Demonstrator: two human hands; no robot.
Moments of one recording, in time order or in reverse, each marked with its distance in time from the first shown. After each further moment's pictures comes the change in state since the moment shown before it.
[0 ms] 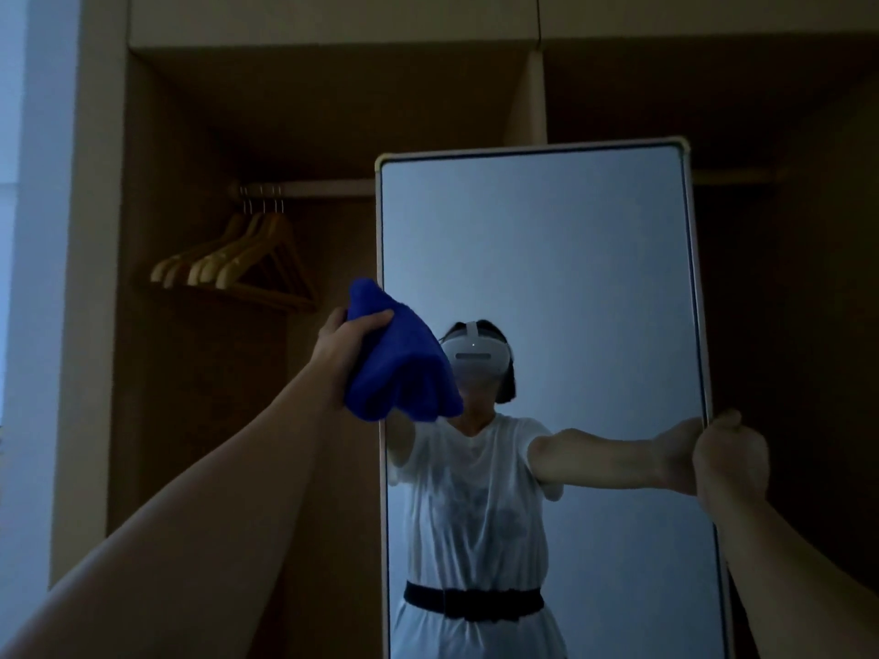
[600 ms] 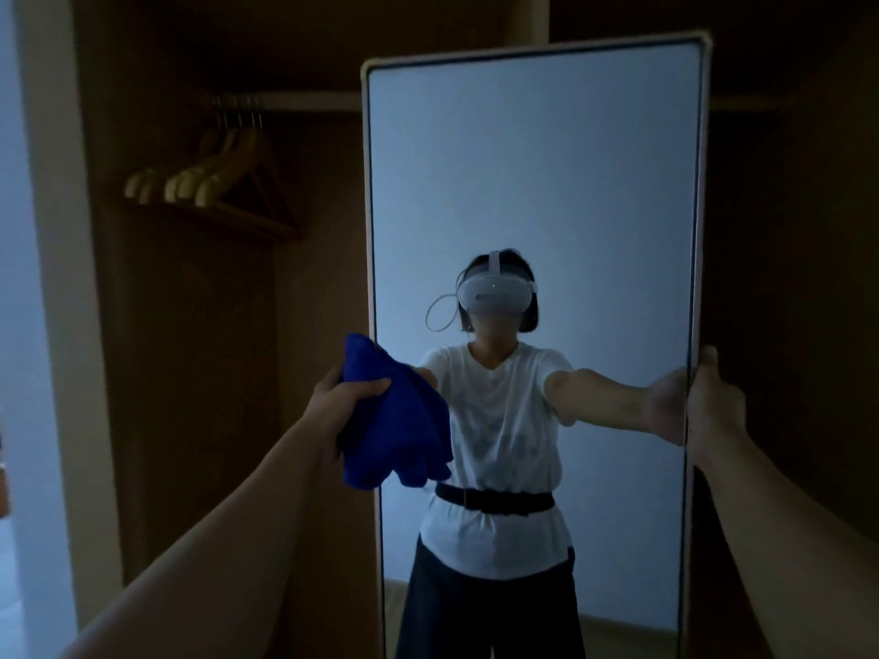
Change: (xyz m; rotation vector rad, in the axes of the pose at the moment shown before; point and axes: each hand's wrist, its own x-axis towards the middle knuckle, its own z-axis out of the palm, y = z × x) left_hand -0.076 -0.107 -0.030 0.023 -0.020 -0.318; right_hand -0.024 0.005 -0.031 0.235 -0.235 0.150
